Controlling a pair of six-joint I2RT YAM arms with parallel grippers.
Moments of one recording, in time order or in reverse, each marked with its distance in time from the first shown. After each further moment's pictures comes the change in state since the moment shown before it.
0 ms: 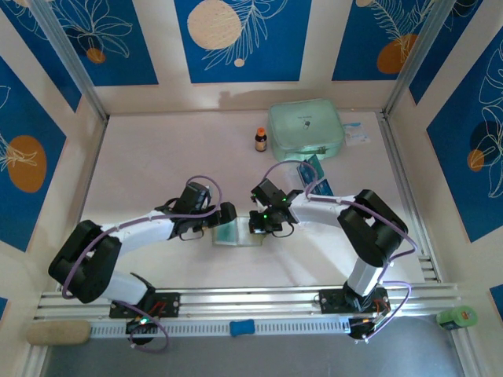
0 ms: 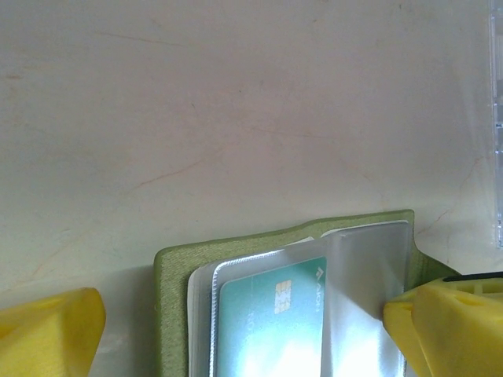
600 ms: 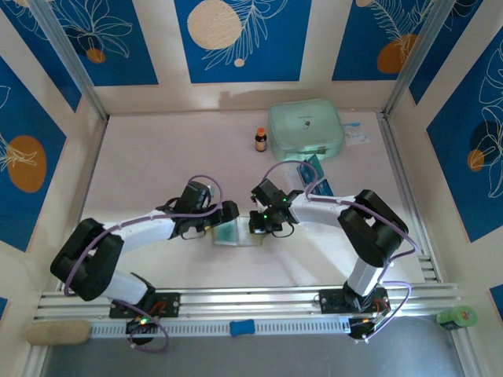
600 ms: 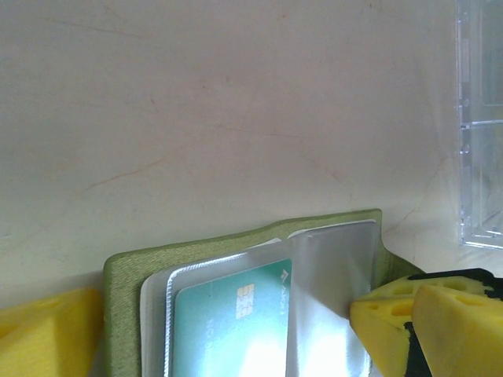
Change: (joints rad) left arm 0.000 0.014 0.000 0.048 0.055 -0.046; right arm 0.000 -0.001 -0.001 0.003 0.000 0.000
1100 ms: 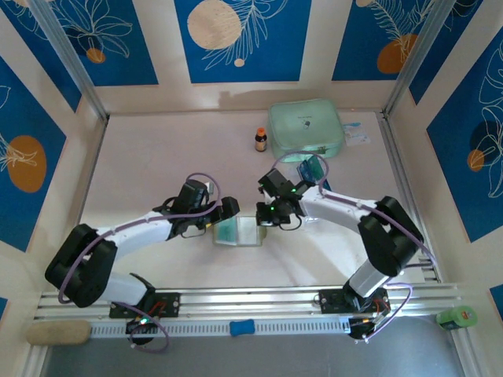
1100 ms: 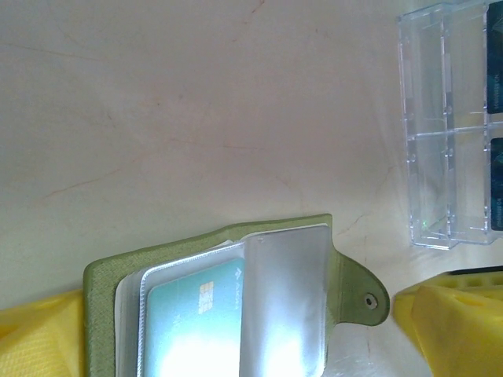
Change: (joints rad) left arm 0.000 -0.055 0.000 0.019 0.021 -0.040; right arm -0.057 -0.138 0.067 -0.202 0.036 -0.026
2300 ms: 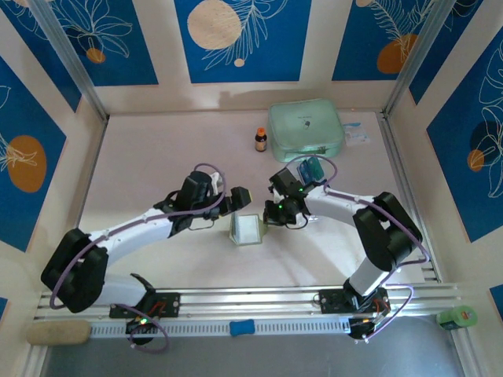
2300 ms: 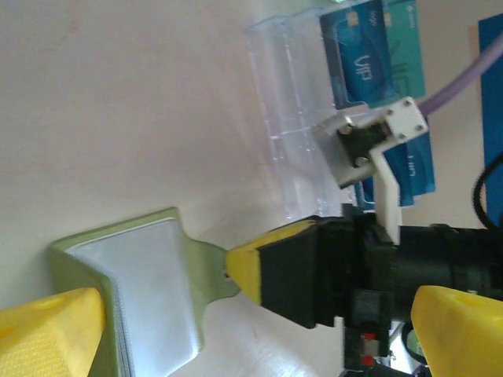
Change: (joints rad) left arm -0.086 -0.026 0.109 0.042 0.075 -0.056; right arm -0.097 0.056 -0.081 0.109 -0.078 0.023
